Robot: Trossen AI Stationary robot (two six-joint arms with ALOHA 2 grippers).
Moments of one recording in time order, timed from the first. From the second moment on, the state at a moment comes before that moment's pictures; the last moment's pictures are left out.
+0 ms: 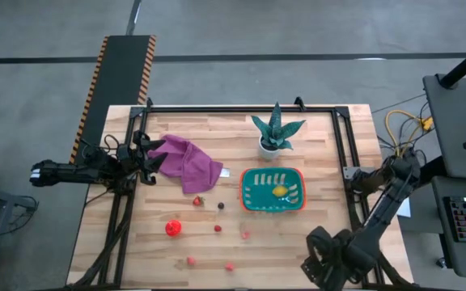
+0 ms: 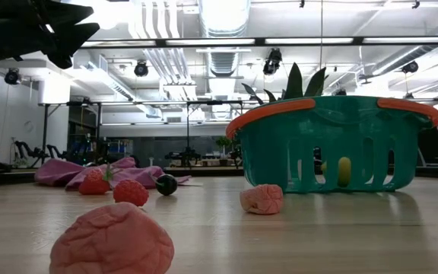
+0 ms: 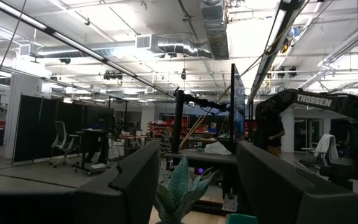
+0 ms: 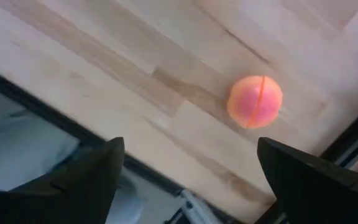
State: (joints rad) left arm -0.02 0.17 0.03 0.56 -0.30 0.09; right arm 0.94 1.77 1.52 -1.29 0.06 1.90
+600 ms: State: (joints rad) left arm -0.02 0.18 0.03 0.56 -0.30 0.09; right arm 0.96 1.82 1.51 -1.37 0.03 1.89
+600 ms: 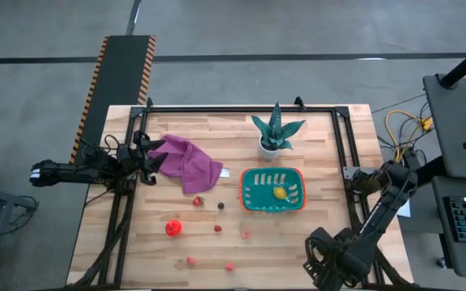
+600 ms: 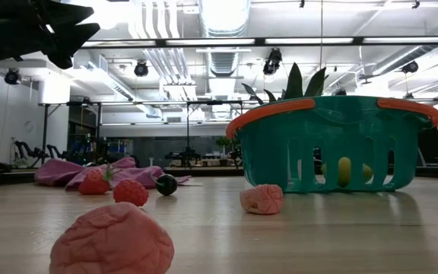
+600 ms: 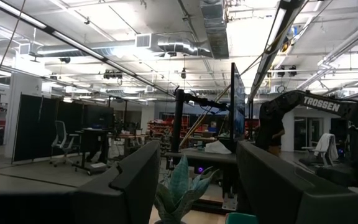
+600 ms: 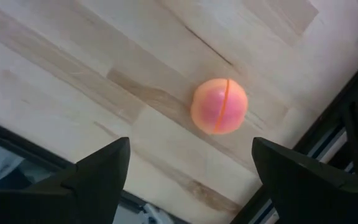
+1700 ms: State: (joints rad) left arm -0.02 0.18 0.03 0.56 -0.30 0.09; right arm 0.99 1.82 1.18 -1.10 0.03 1.97
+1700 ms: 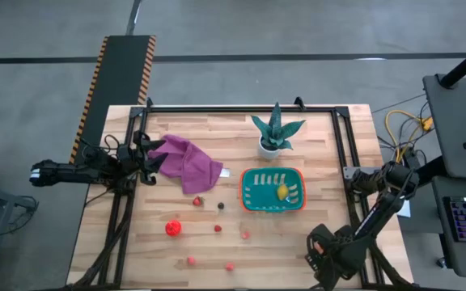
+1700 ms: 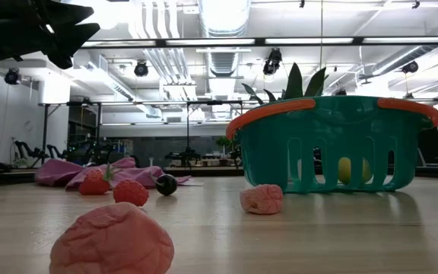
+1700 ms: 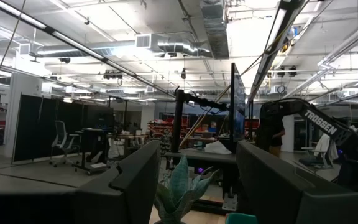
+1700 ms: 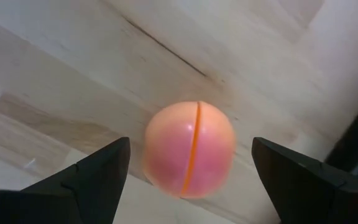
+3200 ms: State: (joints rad) left arm -0.02 0.19 0.03 0.56 -0.30 0.09; right arm 0.99 1.82 1.09 -0.94 -0.02 1.98
